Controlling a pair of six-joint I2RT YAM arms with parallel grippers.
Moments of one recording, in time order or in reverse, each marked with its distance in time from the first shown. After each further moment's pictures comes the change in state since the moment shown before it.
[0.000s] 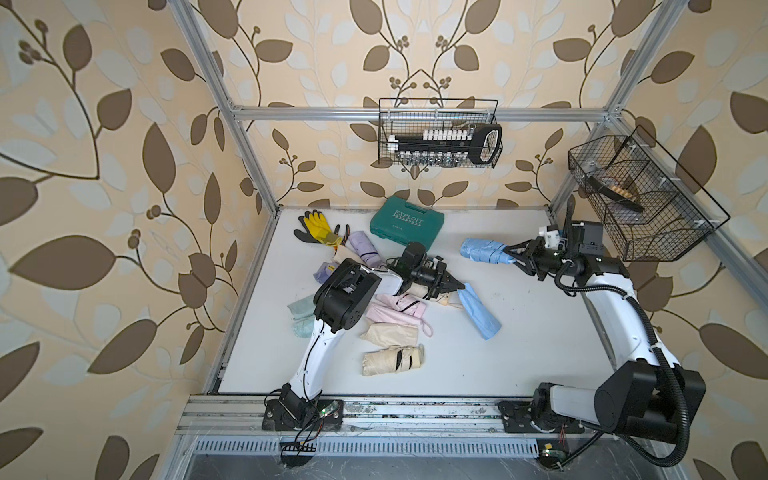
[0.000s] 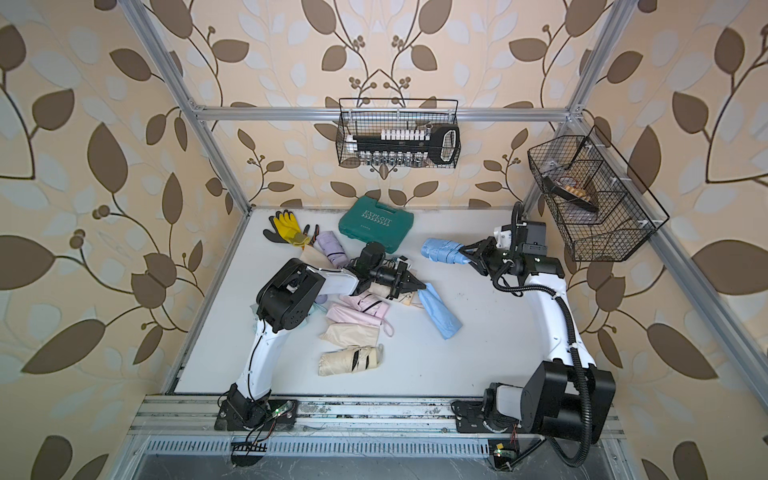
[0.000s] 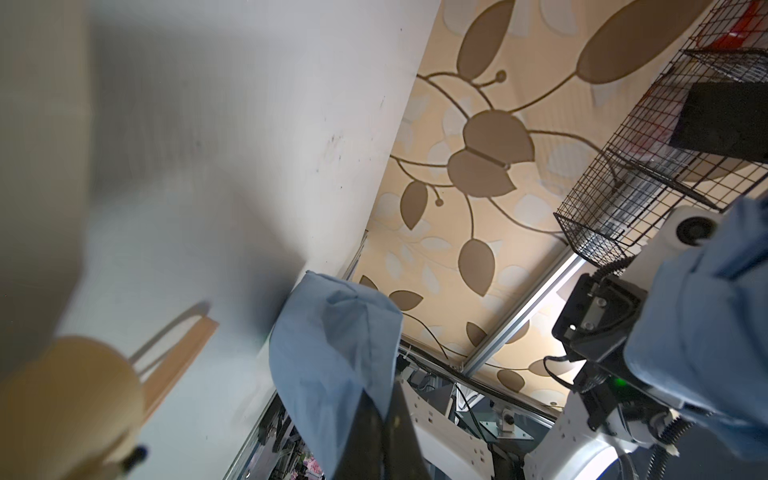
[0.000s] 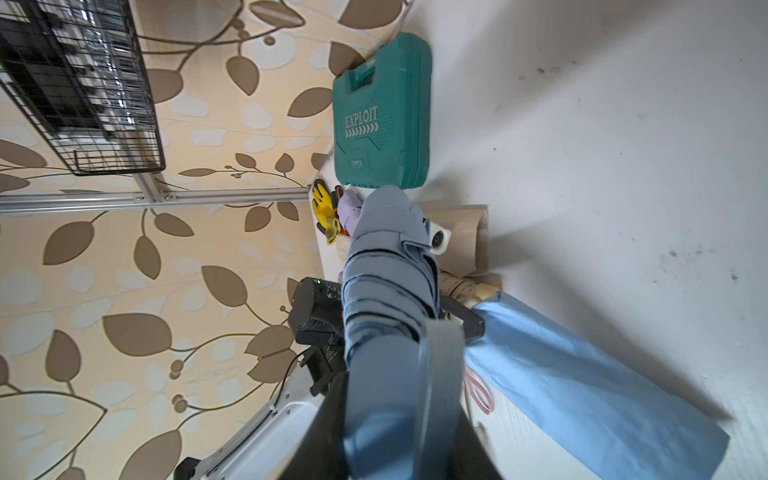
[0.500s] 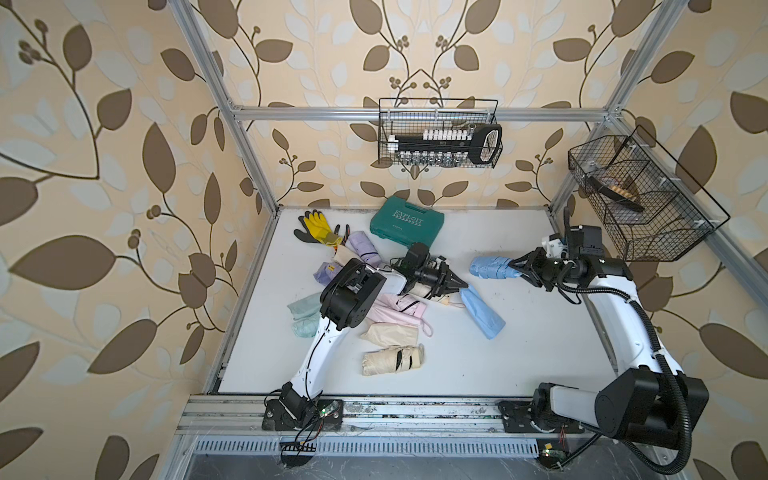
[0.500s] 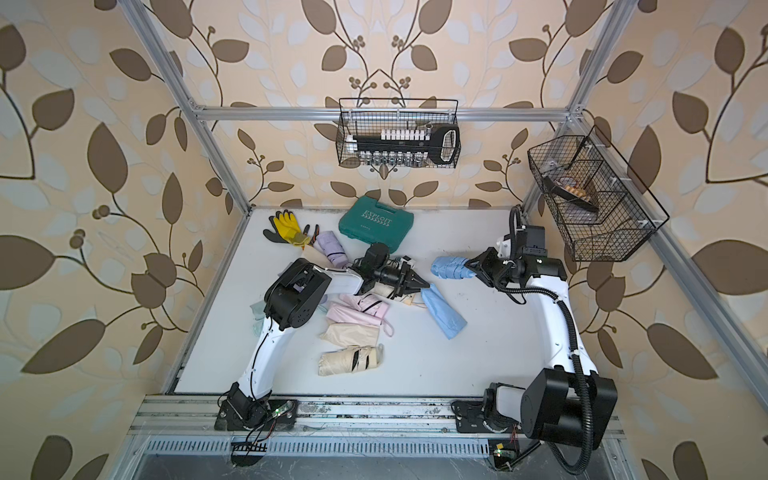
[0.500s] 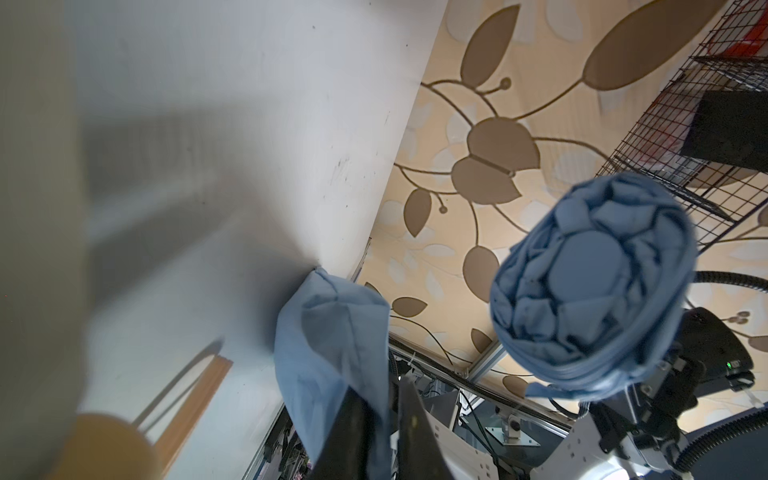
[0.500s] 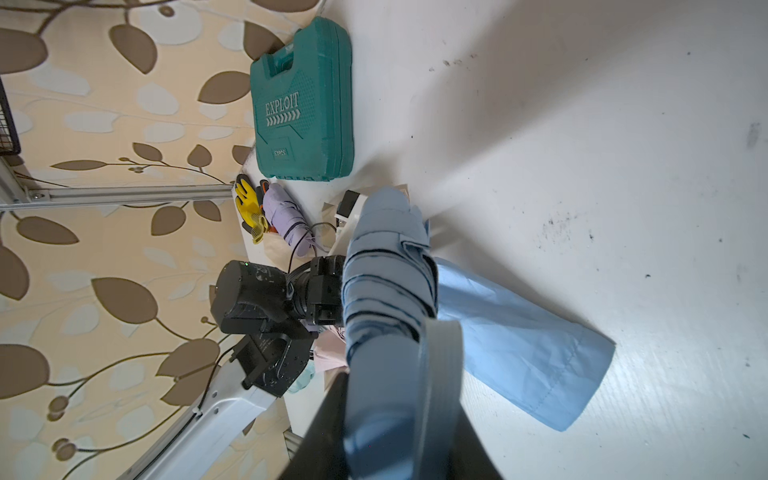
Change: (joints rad) left arm -0.007 0.048 0.061 -0.028 -0.002 0.035; right arm 0.000 -0.021 0.007 -0.170 0.148 -0.134
